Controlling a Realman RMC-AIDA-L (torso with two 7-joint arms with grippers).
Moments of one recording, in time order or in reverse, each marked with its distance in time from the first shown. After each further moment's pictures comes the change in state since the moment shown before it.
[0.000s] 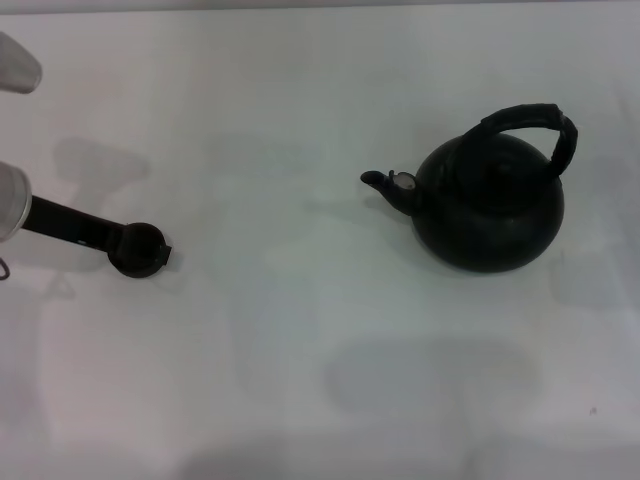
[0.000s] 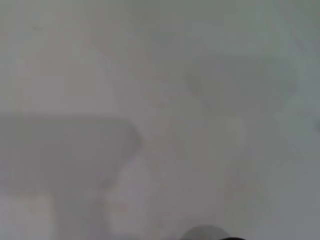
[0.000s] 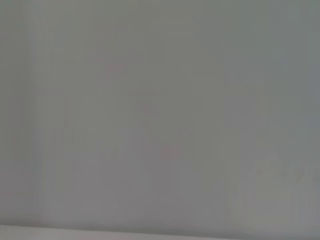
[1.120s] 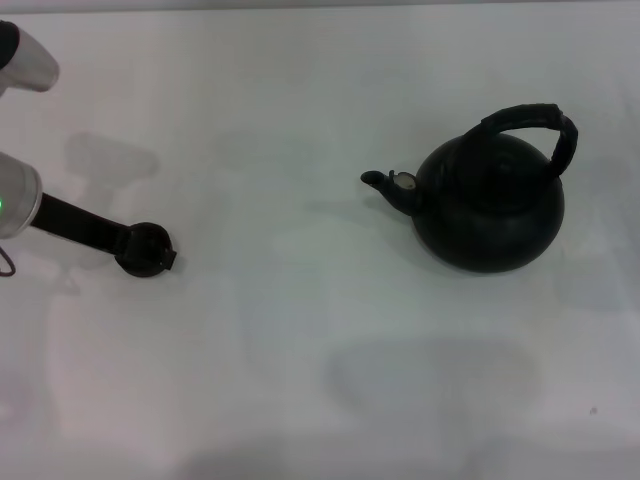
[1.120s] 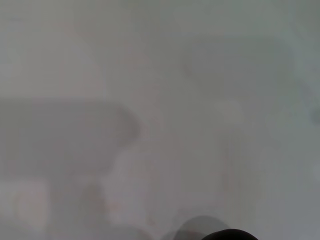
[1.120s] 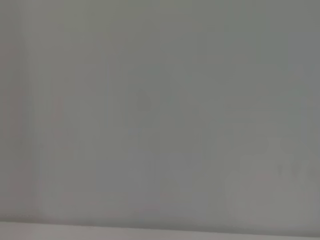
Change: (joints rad) left arm -0.058 0.006 -0.006 -0.058 0.021 -0.027 0.002; right arm -0.004 0.000 0.001 0.003 0.005 -0.008 0.000
